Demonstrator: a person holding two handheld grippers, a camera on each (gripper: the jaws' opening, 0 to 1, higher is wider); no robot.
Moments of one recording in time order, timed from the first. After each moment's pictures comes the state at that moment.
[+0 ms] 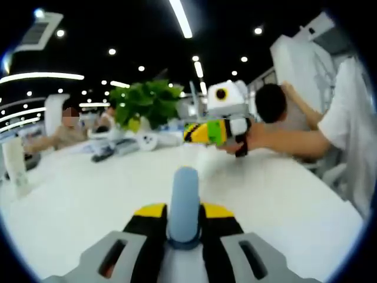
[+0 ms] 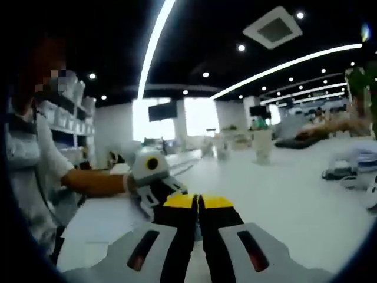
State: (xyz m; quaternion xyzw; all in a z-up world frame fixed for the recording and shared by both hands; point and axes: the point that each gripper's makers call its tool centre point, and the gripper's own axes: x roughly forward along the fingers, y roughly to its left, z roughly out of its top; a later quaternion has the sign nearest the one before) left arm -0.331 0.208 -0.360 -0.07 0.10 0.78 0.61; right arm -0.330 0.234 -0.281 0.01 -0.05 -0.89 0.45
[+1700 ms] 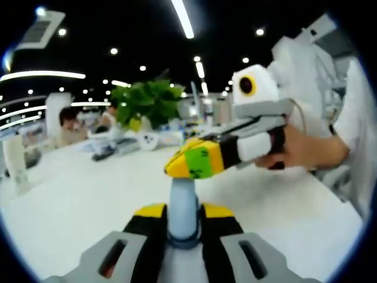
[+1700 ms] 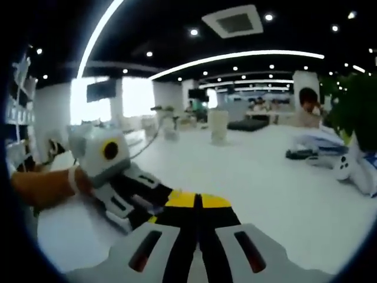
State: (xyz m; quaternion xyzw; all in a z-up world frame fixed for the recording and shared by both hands) left arm -0.330 0.208 -0.361 -0.07 0.09 0.78 0.61; right arm -0.348 0.209 -0.330 0.12 -0.01 -0.96 0.26
